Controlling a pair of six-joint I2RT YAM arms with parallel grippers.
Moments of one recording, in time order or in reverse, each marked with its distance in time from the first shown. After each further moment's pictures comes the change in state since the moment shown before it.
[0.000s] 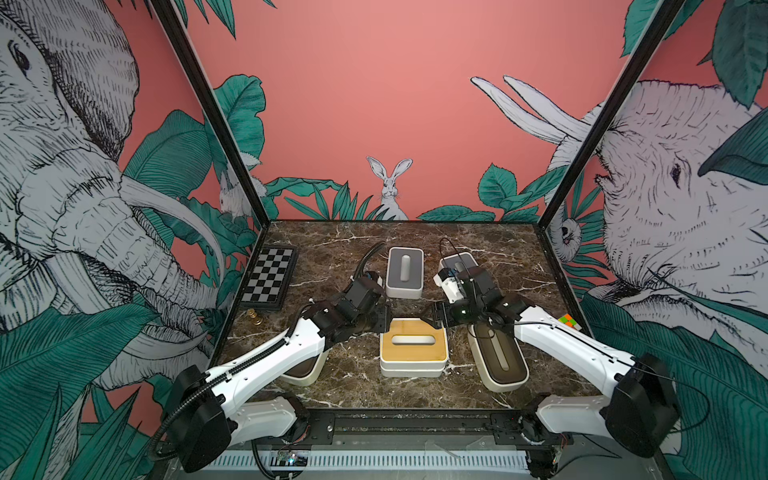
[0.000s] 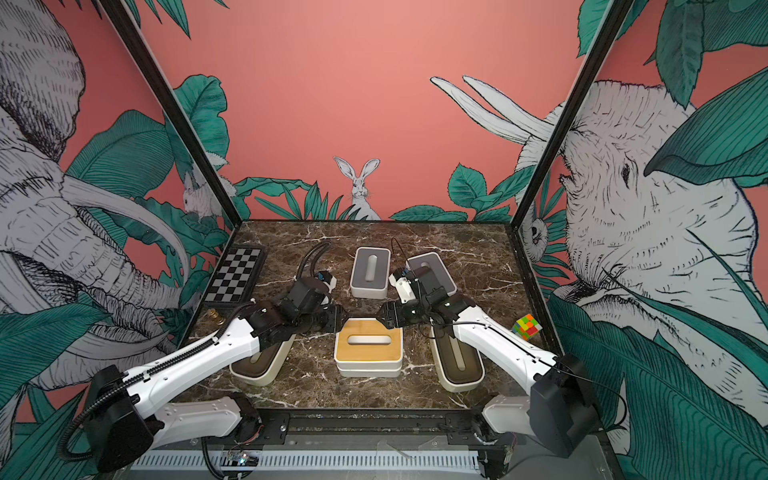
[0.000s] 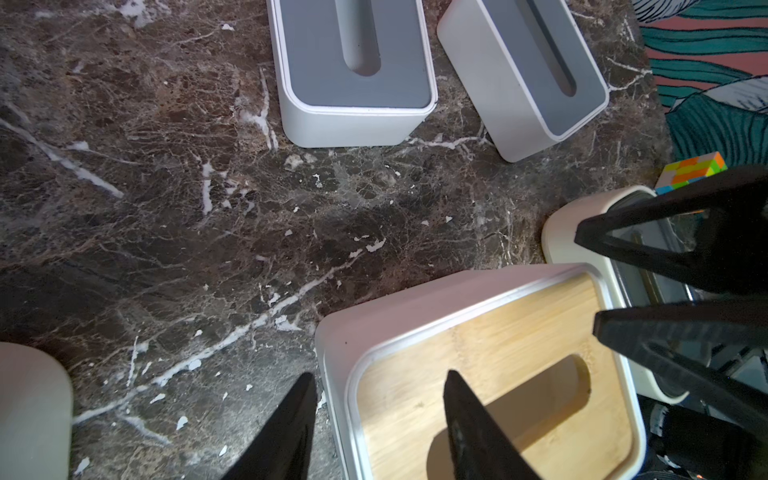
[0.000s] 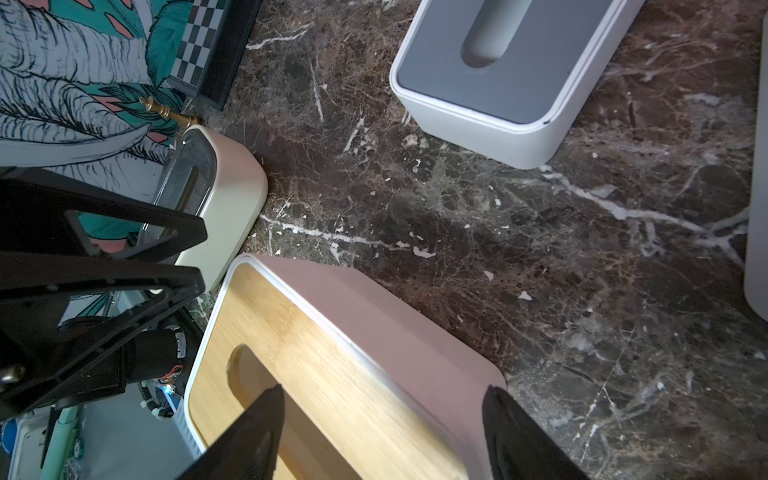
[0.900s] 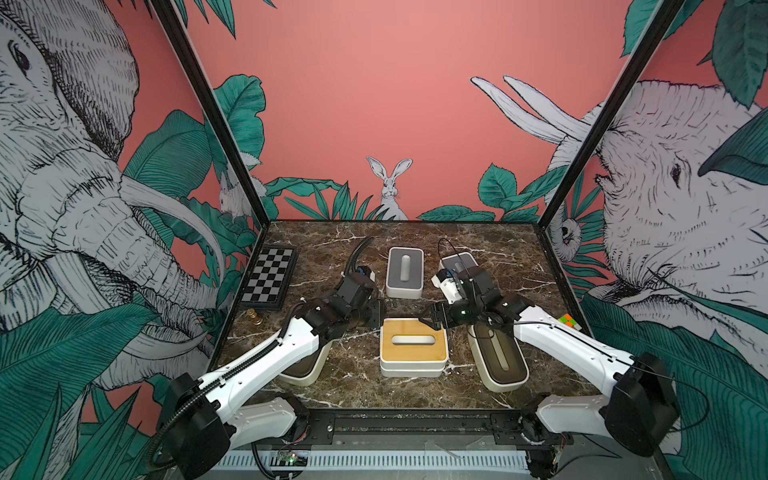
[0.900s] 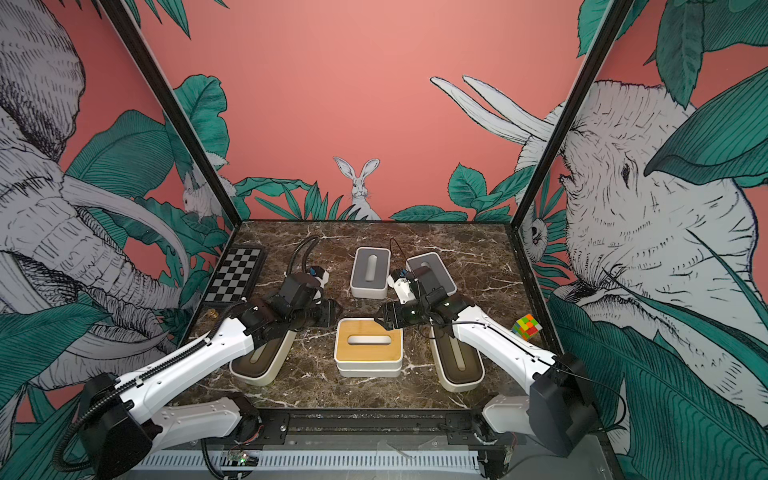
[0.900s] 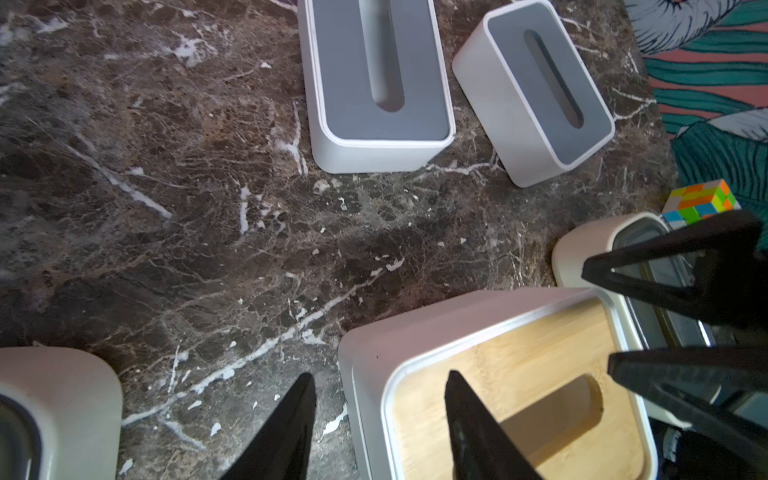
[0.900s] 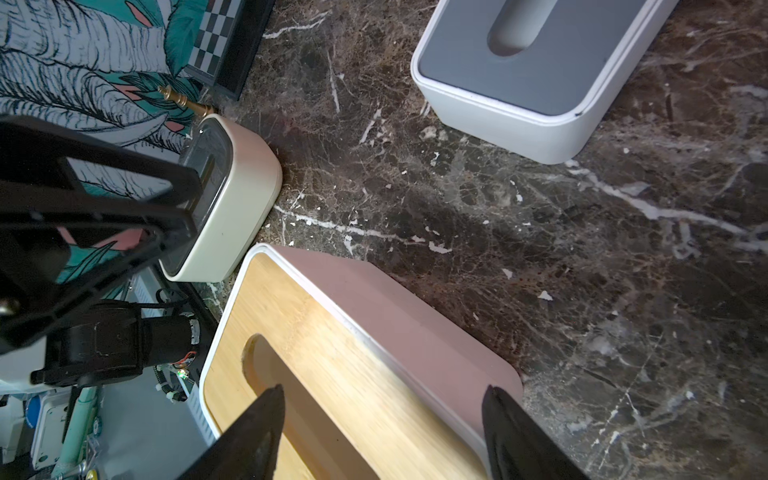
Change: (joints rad) left arm 0.102 -0.003 0.032 -0.012 0.011 0.054; right arm -0.001 0.004 0.001 -0.002 -0.023 -0.012
